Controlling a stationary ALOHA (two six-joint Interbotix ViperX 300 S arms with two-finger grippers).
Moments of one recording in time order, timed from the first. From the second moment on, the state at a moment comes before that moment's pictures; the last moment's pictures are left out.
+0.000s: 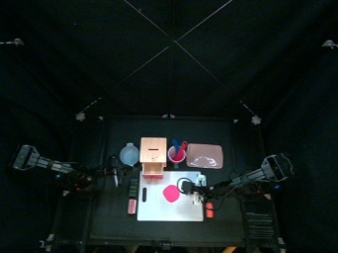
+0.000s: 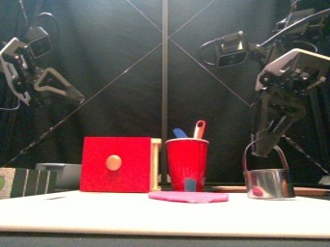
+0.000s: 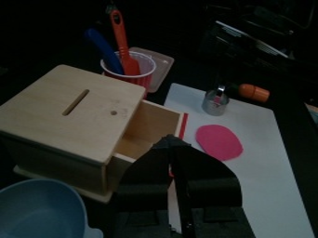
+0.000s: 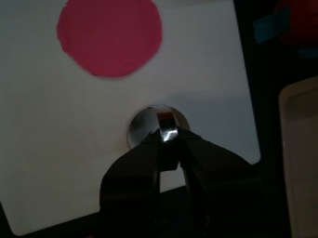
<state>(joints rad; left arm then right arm) -0.13 -0.66 1.34 -0.70 -0.56 0.39 0.29 -0.10 0.73 -0.60 0.63 0.90</state>
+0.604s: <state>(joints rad) -0.06 -0.66 1.31 -0.68 -0.54 0.40 0.27 -0.12 0.58 -0.79 0.48 0.90</state>
